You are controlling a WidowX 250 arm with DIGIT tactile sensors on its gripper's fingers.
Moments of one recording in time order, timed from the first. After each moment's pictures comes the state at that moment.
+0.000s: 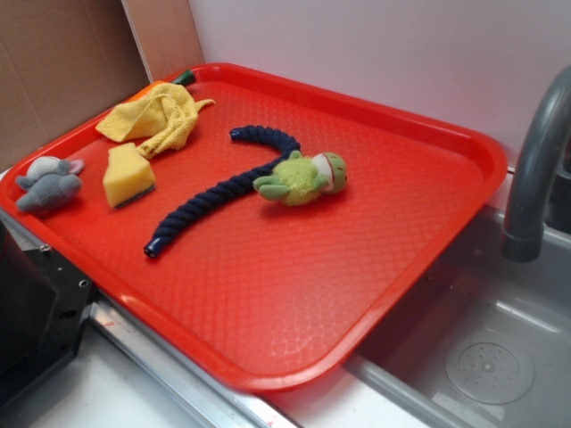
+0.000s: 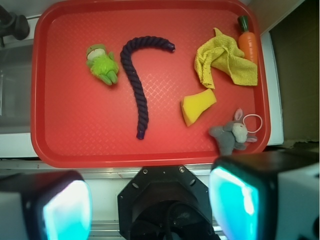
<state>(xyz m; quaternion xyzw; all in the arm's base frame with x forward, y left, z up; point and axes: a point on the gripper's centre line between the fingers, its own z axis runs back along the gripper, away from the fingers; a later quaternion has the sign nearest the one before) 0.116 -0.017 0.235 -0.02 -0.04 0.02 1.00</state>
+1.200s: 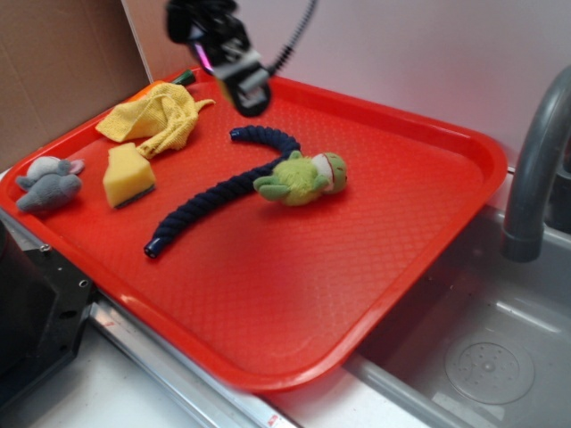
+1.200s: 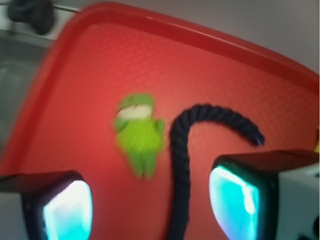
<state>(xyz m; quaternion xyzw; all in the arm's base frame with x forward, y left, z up) 0.242 -0.066 0.109 -0.02 -0.07 -0.16 0.98</state>
